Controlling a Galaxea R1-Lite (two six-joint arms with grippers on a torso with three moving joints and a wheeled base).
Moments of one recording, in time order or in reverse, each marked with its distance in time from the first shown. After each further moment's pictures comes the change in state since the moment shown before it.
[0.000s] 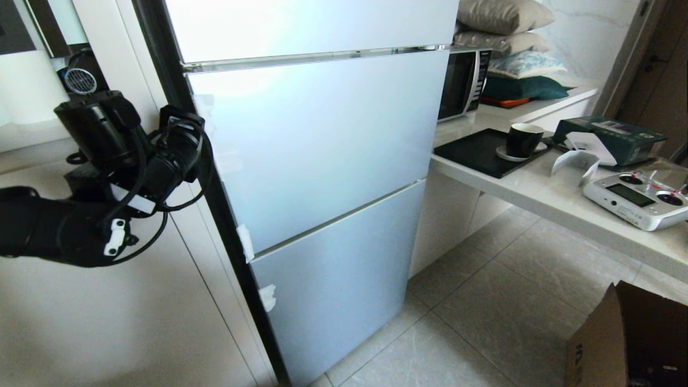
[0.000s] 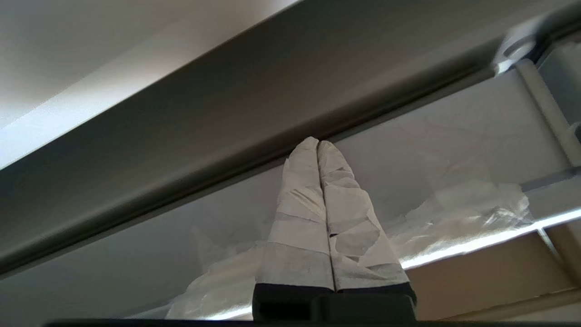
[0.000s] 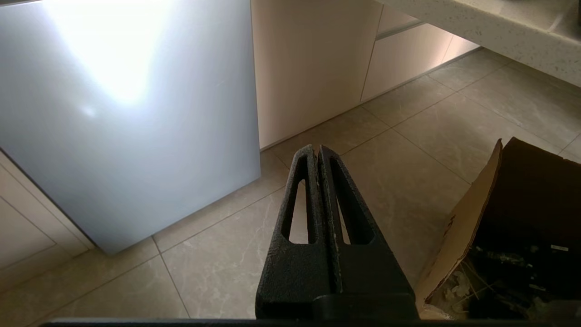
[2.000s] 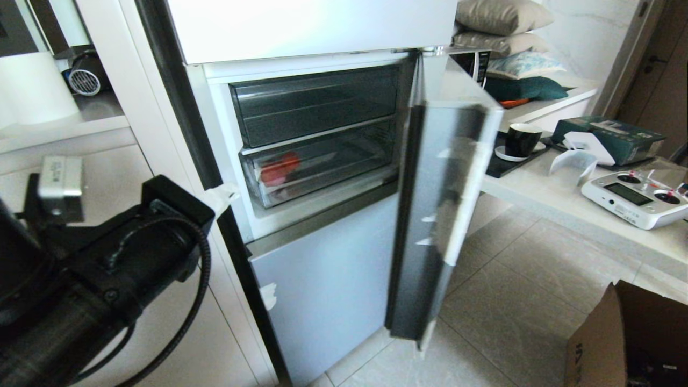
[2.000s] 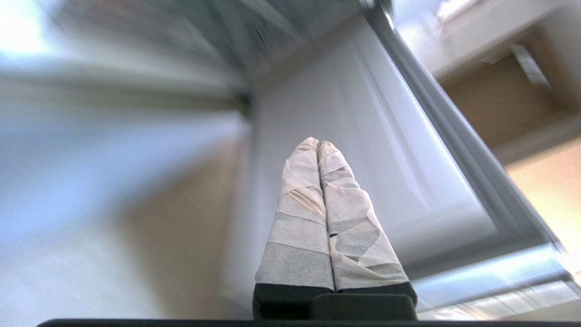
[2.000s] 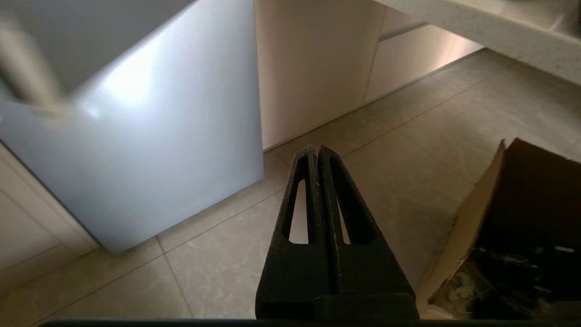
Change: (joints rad) left arm -0.470 -0.483 0.524 0.014 0.162 0.186; right arm 0.000 0.000 0.002 -0.004 0.000 0.004
